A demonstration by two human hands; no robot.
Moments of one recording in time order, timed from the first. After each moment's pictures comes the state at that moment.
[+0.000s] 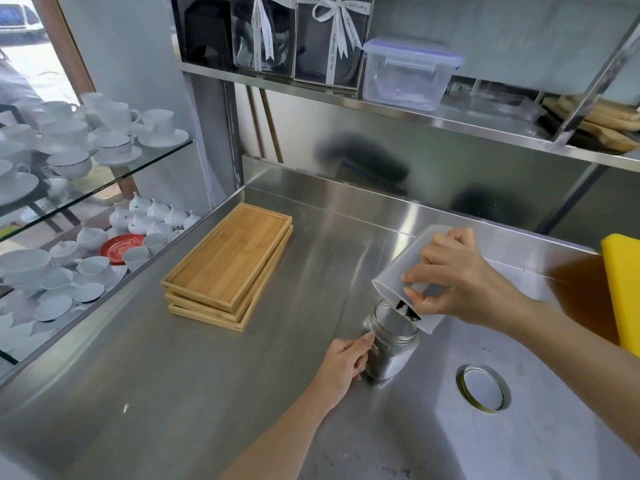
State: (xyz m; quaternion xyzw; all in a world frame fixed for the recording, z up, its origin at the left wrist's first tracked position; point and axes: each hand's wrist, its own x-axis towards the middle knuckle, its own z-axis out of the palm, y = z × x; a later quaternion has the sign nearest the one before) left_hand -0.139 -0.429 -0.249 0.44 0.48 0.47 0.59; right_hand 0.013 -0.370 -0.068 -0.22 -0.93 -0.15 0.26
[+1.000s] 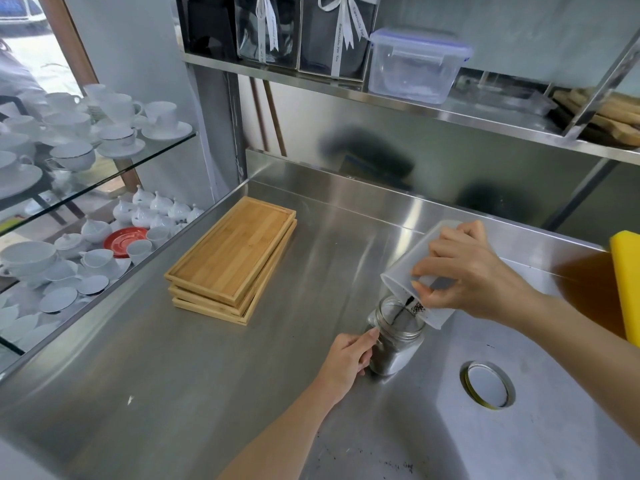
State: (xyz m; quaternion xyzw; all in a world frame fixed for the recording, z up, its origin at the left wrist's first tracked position) left_hand -0.139 -0.431 -0.244 0.43 0.48 0.47 0.60; right_hand 0.013 -0.365 -0.068 -0.23 -0.92 -0.16 0.27
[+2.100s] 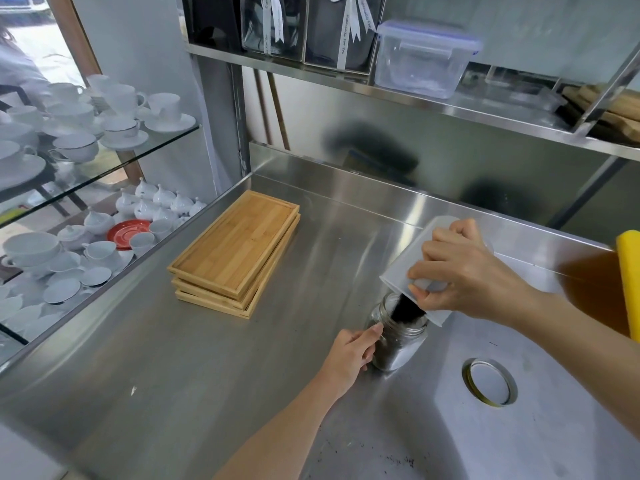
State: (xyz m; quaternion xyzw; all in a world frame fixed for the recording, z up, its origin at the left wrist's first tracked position) left_hand -0.138 -0.431 -0.247 0.43 0.48 0.48 0.60; right_hand 0.003 -0.366 -0.070 -0.20 -0.93 -0.19 0.24
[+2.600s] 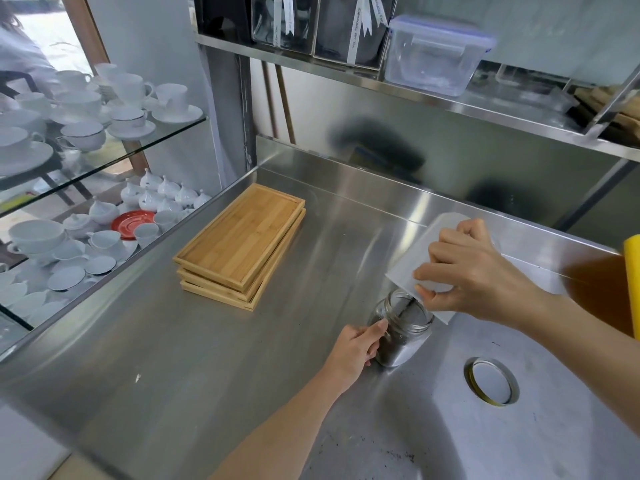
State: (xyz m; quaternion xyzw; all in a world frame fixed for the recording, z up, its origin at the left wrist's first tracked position) left_hand -0.137 -0.432 -0.247 0.42 0.48 0.47 0.60; right_hand 0.004 -0.371 -0.070 -0.18 -0.94 -0.21 0.21
